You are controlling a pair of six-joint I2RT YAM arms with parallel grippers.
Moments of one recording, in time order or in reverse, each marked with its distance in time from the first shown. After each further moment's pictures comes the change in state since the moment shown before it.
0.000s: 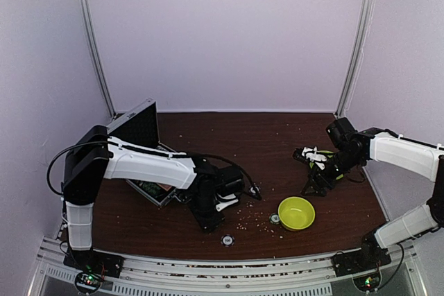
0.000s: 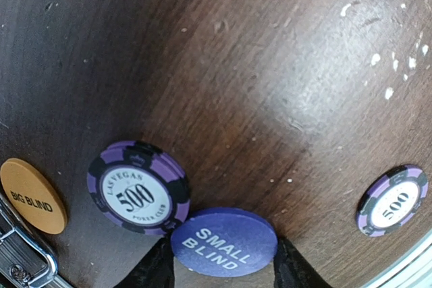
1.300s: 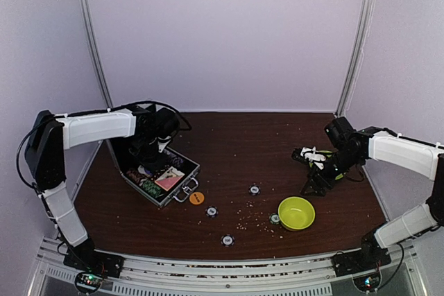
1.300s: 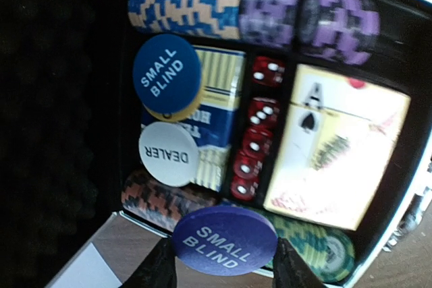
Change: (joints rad) left arm 0.521 -0.266 -0.077 -0.103 -0.315 -0.017; right arm 0.011 0.013 0.014 -0.008 0.016 -0.003
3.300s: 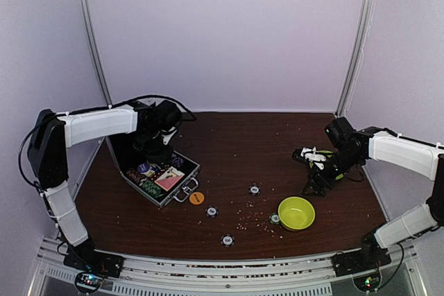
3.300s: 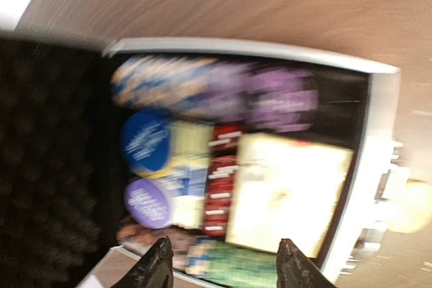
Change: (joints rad) left arm 0.001 0.029 0.064 0.082 0.009 0.039; right arm 0.000 -0.002 0.000 -0.006 0.011 0.000
